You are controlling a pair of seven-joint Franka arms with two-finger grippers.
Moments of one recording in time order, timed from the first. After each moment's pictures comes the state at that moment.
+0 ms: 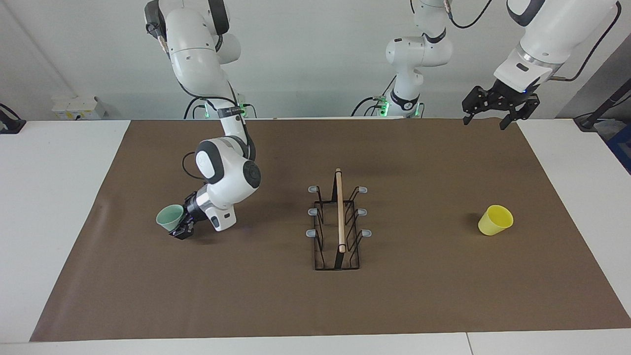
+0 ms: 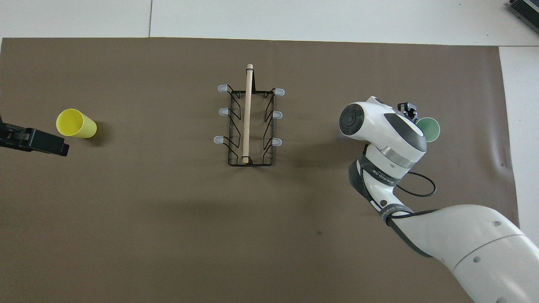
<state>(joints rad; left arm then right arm) -0.08 -0.03 0.02 -1.55 -0.05 1.49 0.15 0.24 0.49 -0.01 -1.75 -0.85 1.90 -0.76</state>
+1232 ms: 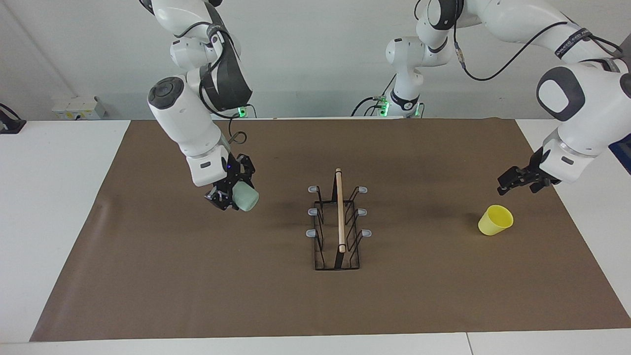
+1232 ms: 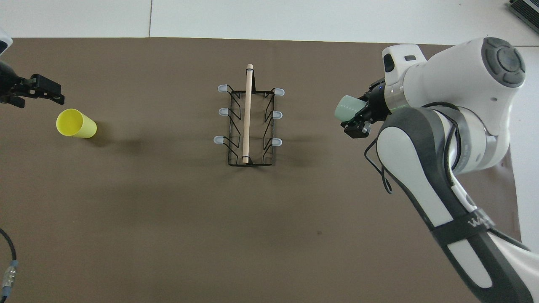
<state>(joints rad) -0.08 0.43 0.24 -1.31 -0.13 1.68 0.13 0.23 0.22 0.00 -1.67 0.32 2.06 -0.88</state>
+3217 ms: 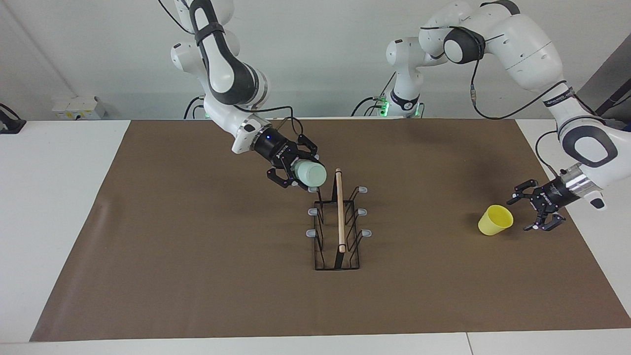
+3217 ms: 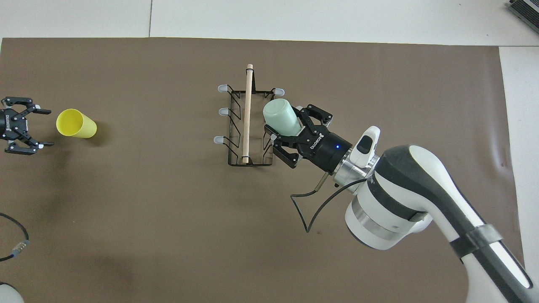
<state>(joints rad) 0.01 0.60 0.51 -1.57 -0.83 1.82 -0.91 0.48 0.09 0.00 -2.10 2.26 2.56 -2.22</state>
